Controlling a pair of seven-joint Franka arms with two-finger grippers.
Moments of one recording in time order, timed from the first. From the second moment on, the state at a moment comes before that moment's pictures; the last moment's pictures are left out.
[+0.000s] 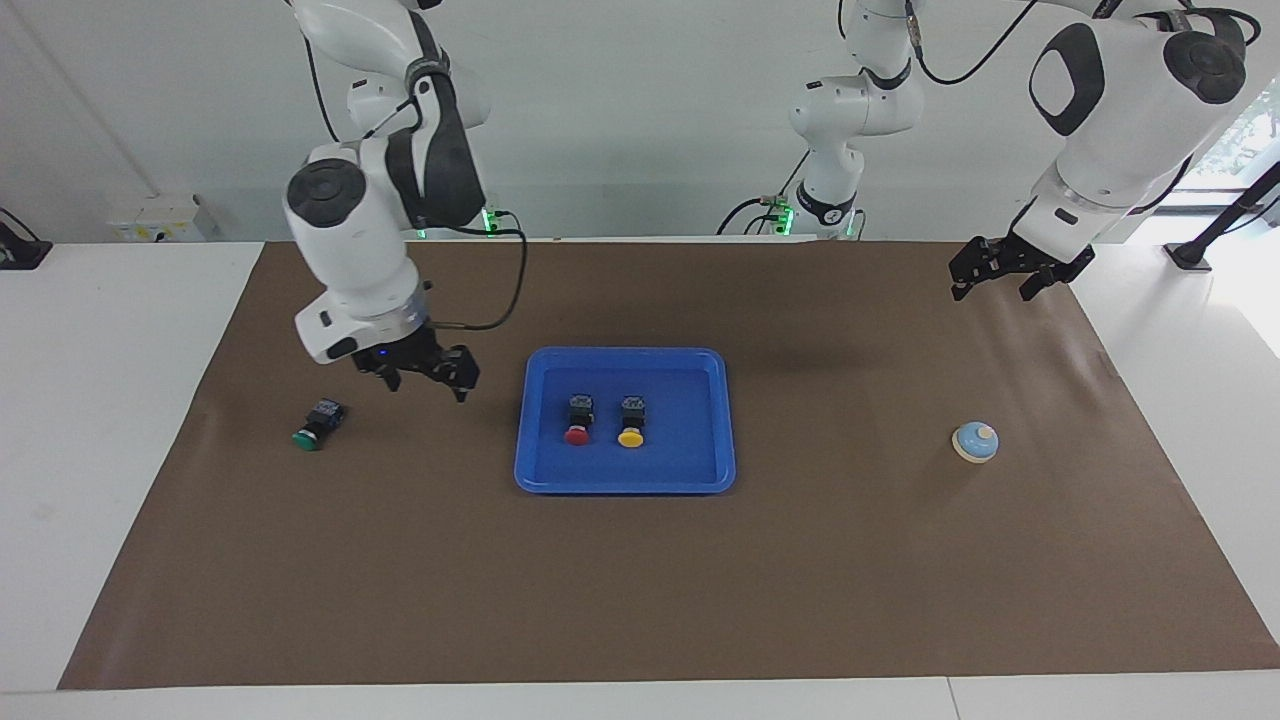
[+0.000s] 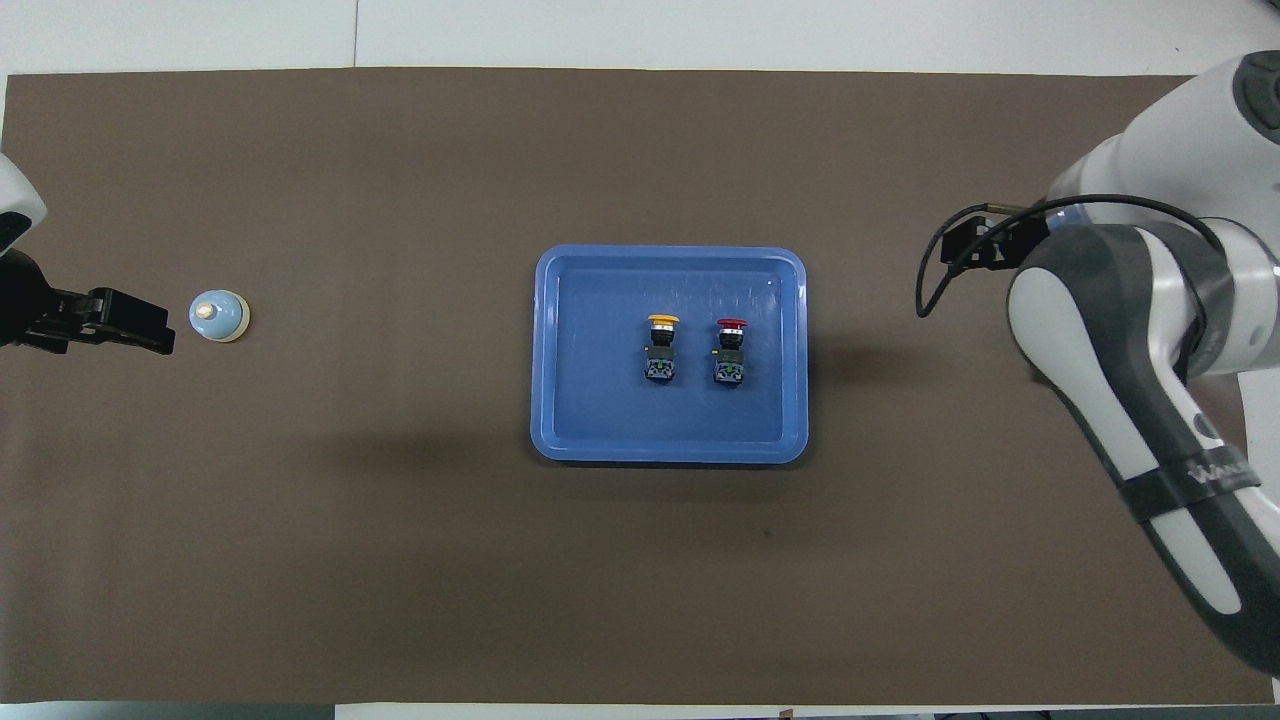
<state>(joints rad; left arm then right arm) 0.01 0.00 -0.03 -1.70 0.00 1.60 0.07 0.03 0.21 -0.01 -1.74 -0.03 1.90 0.24</state>
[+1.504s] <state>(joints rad) 0.01 0.00 -0.03 -1.70 0.00 1.60 0.07 -0.23 0.20 0.02 -2.24 -0.06 2.52 0.05</state>
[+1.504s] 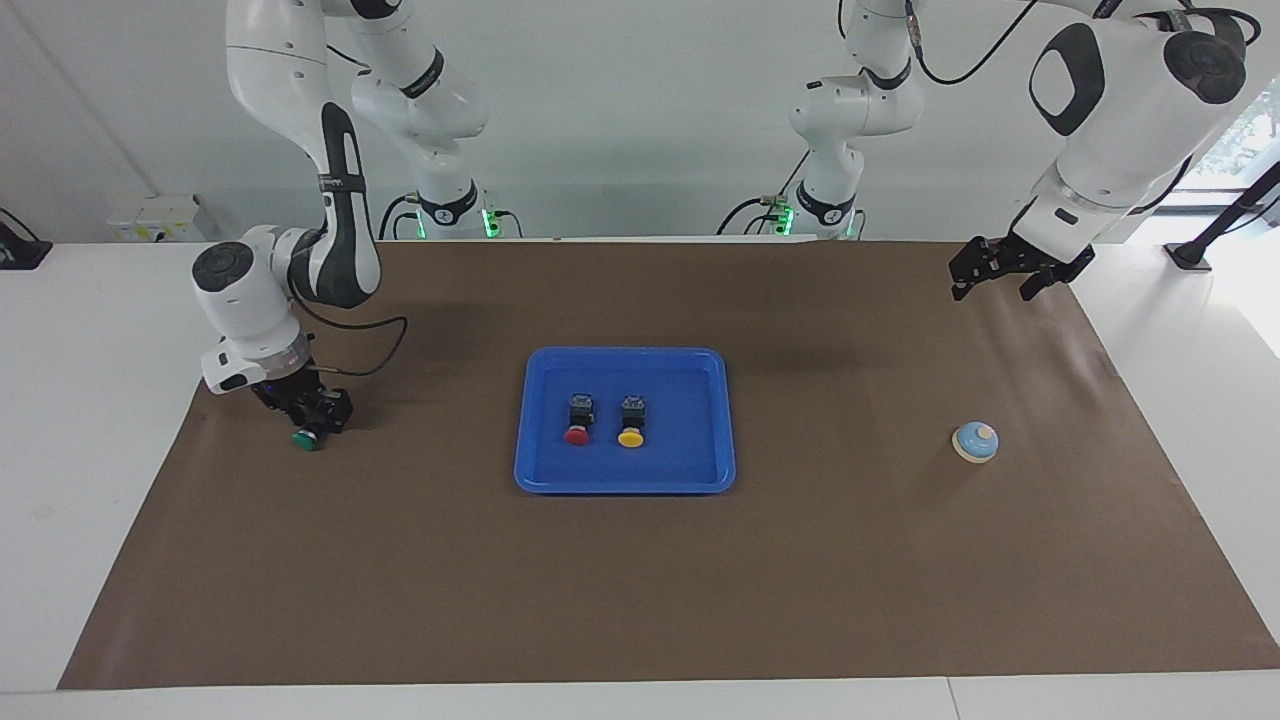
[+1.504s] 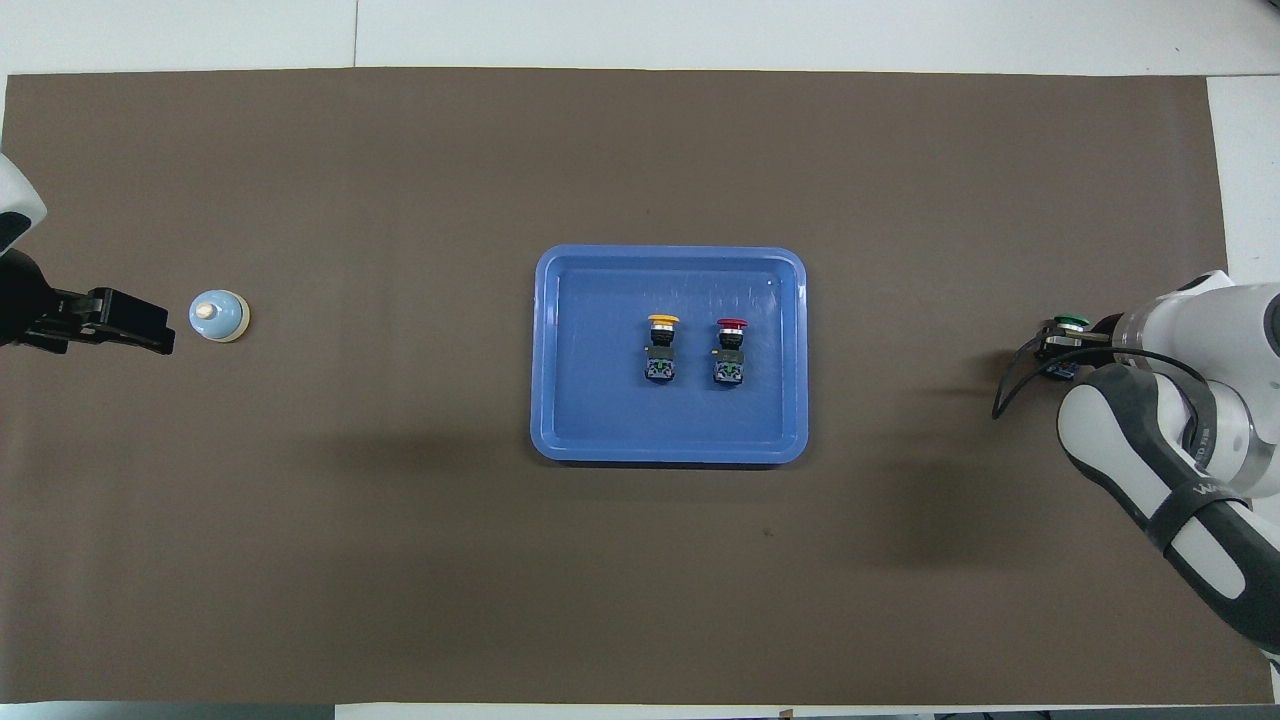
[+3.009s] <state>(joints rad) 0.01 0.00 -0.03 -1.70 0.00 1.60 0.07 0.60 0.60 0.03 -1.37 -0.02 1.97 0.69</state>
